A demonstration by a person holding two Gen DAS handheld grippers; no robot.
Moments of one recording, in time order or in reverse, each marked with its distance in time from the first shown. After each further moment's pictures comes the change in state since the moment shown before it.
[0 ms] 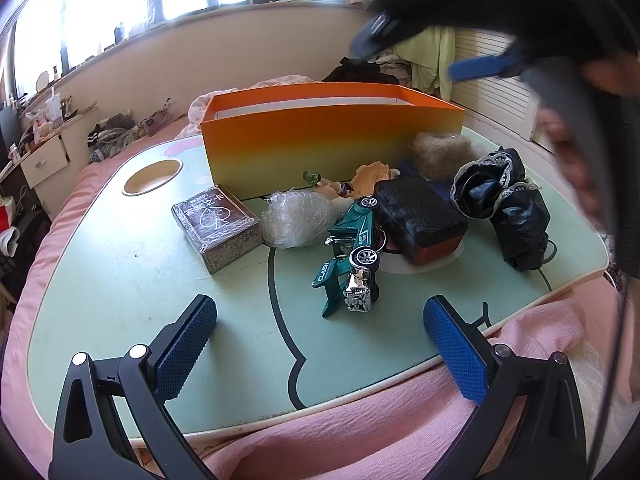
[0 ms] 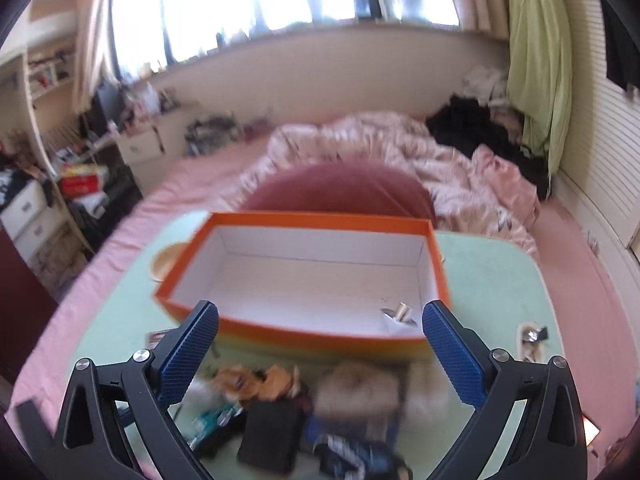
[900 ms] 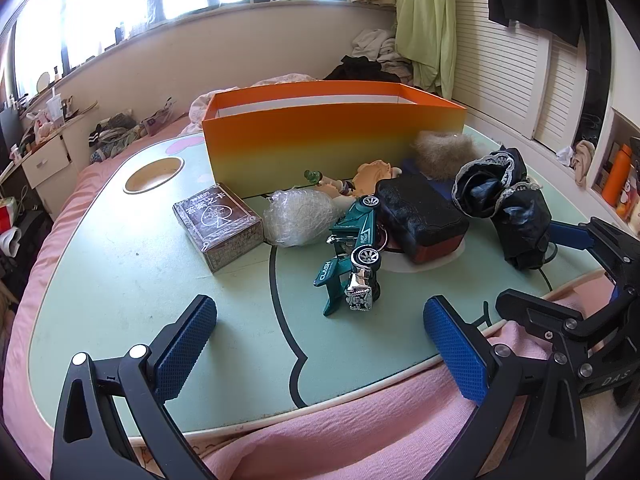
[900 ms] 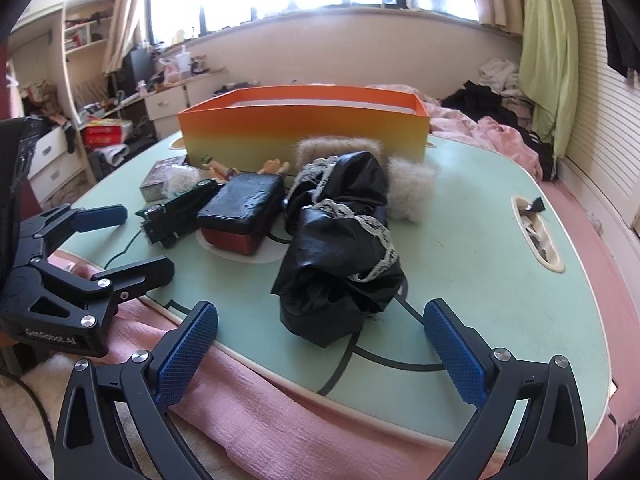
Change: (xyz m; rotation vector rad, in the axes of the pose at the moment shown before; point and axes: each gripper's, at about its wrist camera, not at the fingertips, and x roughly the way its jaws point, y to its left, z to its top) left arm 0.002 0.002 -0.006 0.007 0.008 0.005; right arm -0.044 -0.027 -0.170 -0.114 -0.047 0.078
